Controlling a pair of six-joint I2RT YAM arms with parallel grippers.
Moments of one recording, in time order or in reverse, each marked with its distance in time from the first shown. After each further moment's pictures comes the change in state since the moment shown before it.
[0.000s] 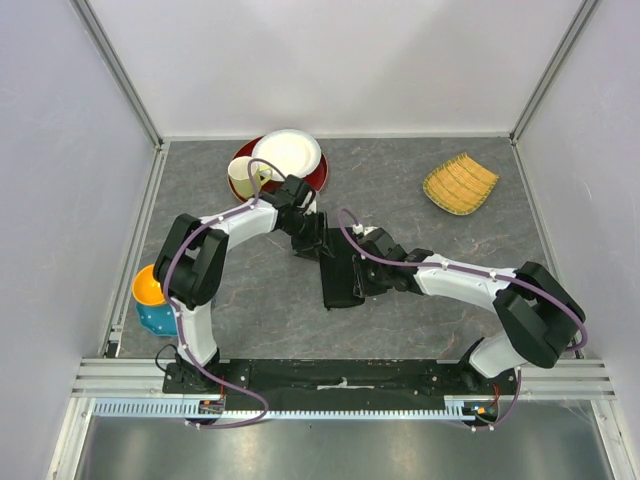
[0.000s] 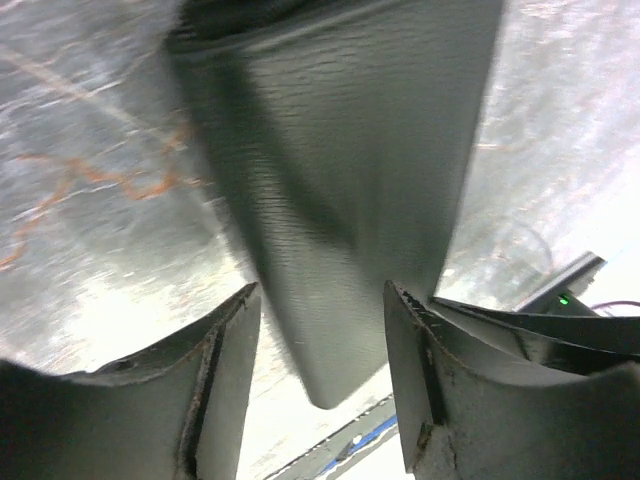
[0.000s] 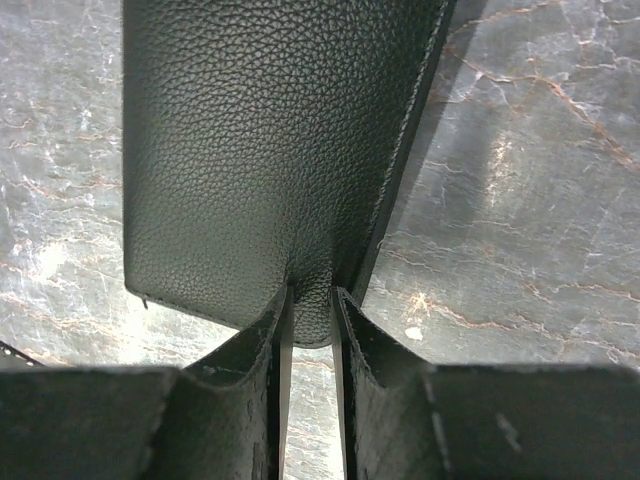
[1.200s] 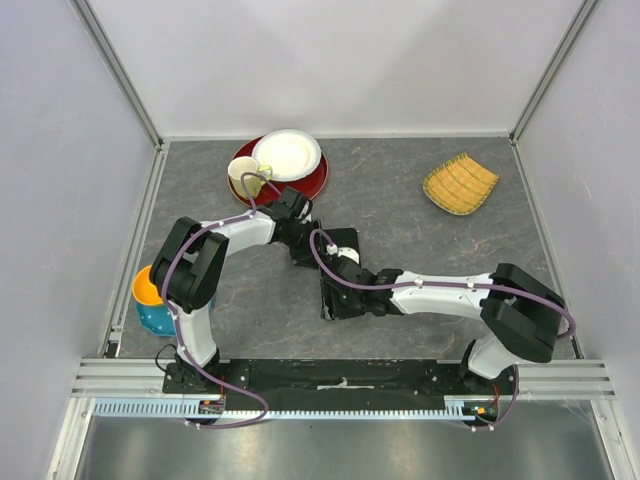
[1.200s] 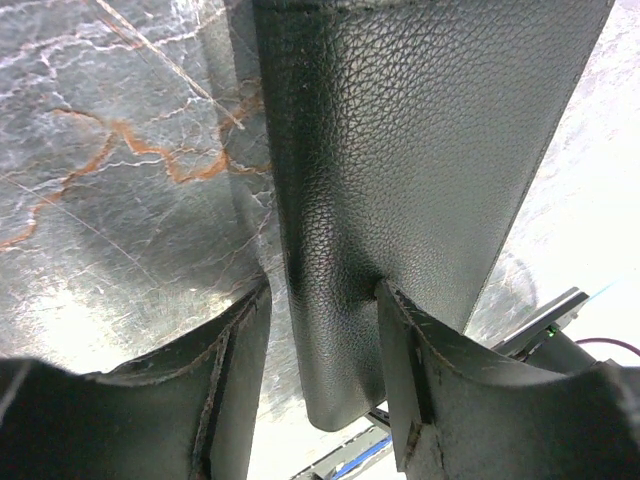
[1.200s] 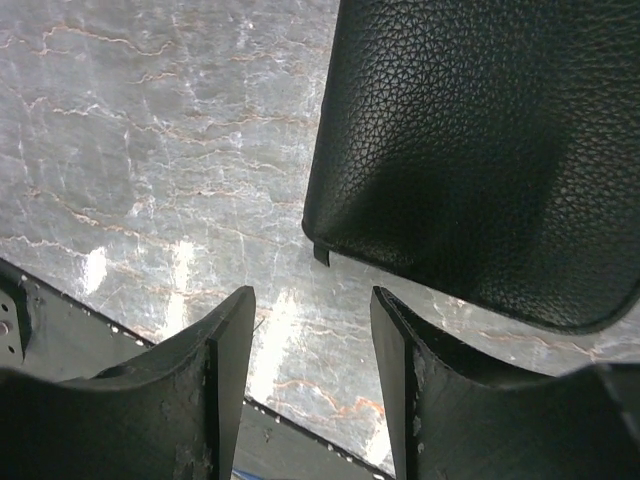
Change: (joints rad) left arm -0.012 -0.033 -0.153 0.129 -0.069 -0.129; right arm 0.288 0.057 0.072 -0.010 0.122 0.302
